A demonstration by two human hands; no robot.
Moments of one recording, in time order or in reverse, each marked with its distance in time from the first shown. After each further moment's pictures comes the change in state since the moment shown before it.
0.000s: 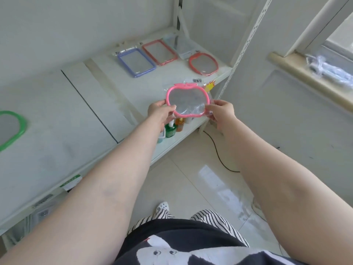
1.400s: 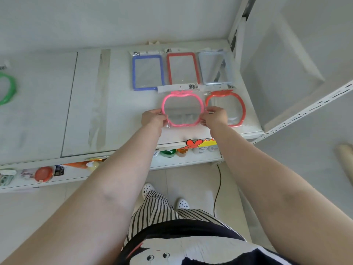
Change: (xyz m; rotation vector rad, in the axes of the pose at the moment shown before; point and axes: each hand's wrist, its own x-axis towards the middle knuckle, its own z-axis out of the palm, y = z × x) left_hand 0.213 0.047 0.121 -0.270 0.743 -0.078; right_hand 0.324 -0.085 0.063 -0.449 -0.432 -0.056
